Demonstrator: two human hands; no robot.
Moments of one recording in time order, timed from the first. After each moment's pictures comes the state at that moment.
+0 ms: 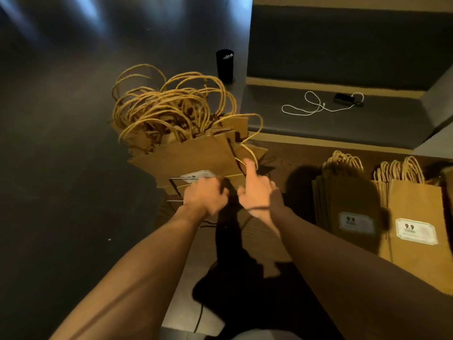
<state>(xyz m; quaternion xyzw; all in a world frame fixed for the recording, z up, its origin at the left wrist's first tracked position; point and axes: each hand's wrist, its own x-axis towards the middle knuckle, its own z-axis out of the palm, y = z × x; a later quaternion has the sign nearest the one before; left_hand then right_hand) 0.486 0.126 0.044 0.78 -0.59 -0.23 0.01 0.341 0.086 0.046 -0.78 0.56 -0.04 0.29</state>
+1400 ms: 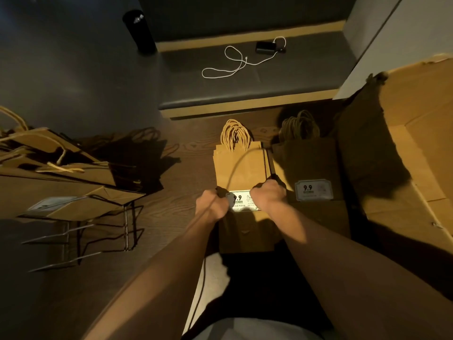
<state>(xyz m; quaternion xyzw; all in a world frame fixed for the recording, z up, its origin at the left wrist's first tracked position) 0.214 0.050 -0.054 0.79 -0.40 -0.47 0.06 0.071 0.031 -0.026 -0.42 0.80 -0.03 0.43</state>
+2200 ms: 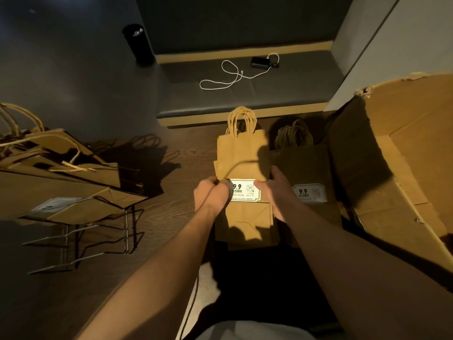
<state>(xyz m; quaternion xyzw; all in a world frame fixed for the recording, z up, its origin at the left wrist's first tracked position) 0.209 0.043 -0.017 0.78 -0.34 -0.47 0.24 0.056 0.035 -0.007 -0.32 0.66 -0.32 0.60</state>
